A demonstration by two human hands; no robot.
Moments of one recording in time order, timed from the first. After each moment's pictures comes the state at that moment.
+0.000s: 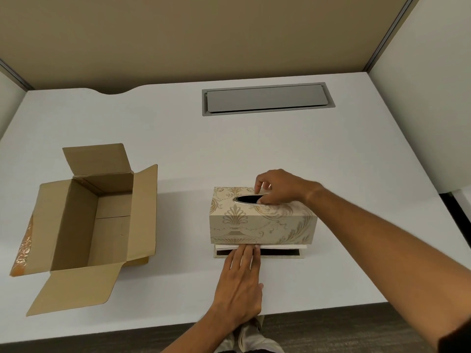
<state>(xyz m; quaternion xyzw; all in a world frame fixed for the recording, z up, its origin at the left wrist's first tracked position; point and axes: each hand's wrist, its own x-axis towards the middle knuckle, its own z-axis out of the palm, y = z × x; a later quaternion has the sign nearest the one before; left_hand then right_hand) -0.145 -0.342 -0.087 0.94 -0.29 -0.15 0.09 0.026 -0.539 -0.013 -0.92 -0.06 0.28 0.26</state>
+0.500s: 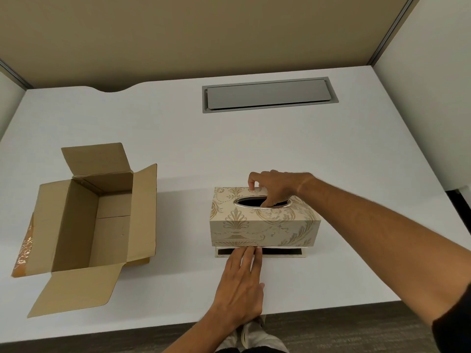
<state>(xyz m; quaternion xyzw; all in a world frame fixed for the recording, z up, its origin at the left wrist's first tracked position) -0.146 -0.339 -0.090 0.94 -0.30 -0.10 0.08 0.044 -0.533 -0.023 -0.90 -0.12 0.39 0.15</state>
